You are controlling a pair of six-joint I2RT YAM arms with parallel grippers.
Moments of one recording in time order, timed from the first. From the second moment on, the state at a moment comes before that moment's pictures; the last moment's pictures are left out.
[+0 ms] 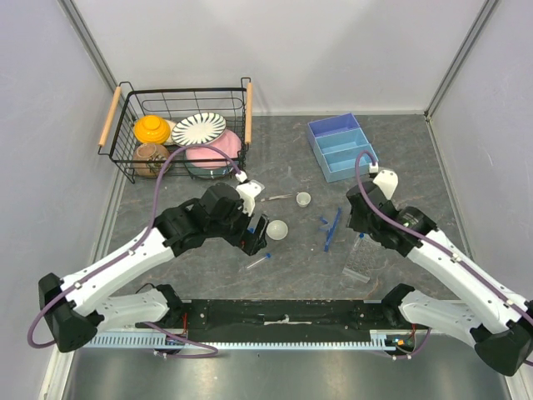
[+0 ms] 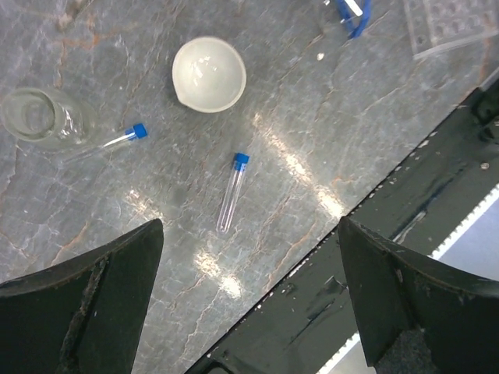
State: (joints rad) left arm -0.87 1.05 1.00 -0.71 0.06 -0.22; right arm 0.67 0.97 0.91 -0.89 0.51 0.81
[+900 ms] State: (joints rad) left arm -0.81 1.50 0.96 -0.55 -0.10 -0.21; right arm 0.67 0.94 1.14 -0.91 0.45 0.48
